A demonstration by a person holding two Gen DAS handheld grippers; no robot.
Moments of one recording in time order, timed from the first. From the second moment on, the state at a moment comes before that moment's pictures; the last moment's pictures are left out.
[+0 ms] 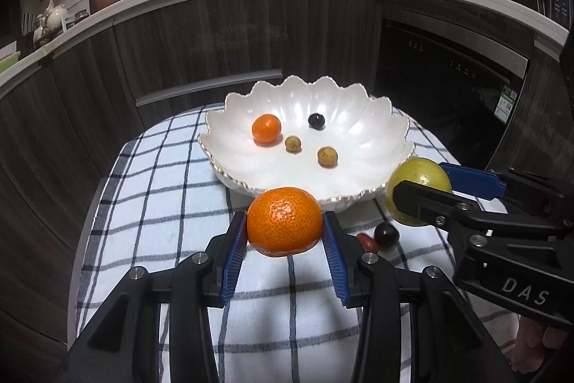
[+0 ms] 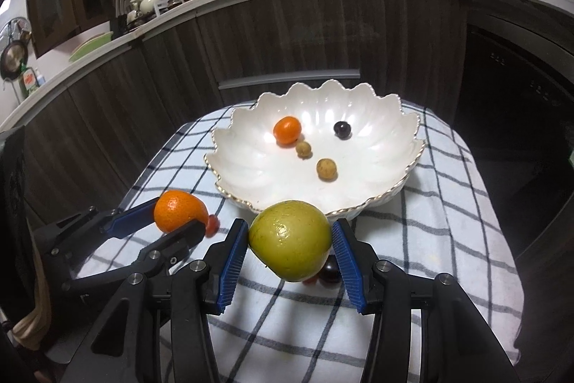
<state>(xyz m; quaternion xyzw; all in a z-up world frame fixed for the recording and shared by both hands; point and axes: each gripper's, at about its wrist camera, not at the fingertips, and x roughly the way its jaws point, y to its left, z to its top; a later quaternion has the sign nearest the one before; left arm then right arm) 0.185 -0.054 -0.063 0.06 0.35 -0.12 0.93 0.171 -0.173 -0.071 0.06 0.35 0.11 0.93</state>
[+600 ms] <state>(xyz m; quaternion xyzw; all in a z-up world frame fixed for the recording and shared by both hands) 0.226 -0.059 -0.048 0.04 0.36 -0.11 0.92 0.207 -0.187 -0.046 0.06 0.36 0.09 0.93</state>
